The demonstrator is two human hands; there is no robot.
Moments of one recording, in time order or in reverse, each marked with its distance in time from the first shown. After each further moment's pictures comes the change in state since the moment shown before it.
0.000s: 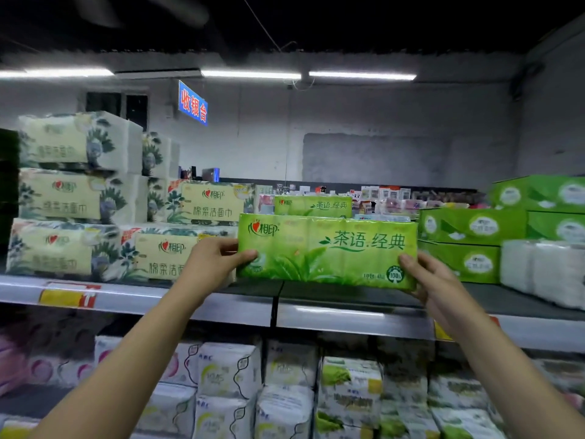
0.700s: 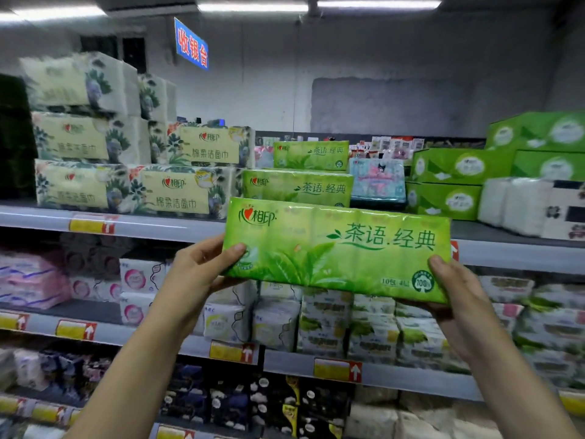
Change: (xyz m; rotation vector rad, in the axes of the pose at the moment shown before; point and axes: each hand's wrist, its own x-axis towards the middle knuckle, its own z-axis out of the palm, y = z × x) left_hand -0.155 0.027 0.019 -0.599 -0.017 -0.241; right_hand -0.142 0.014 -0.040 0.309 0.119 0.123
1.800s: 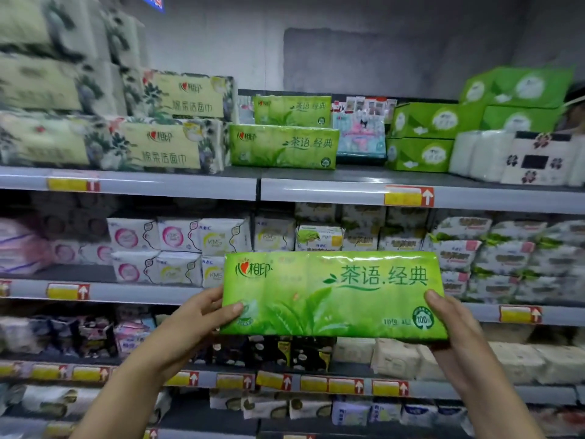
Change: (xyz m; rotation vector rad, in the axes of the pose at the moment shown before) left_hand -0.089 -0.059 -0.050 0.042 -0.362 -0.396; right_hand -0.112 0.049 -0.030 -0.077 0.160 0.268
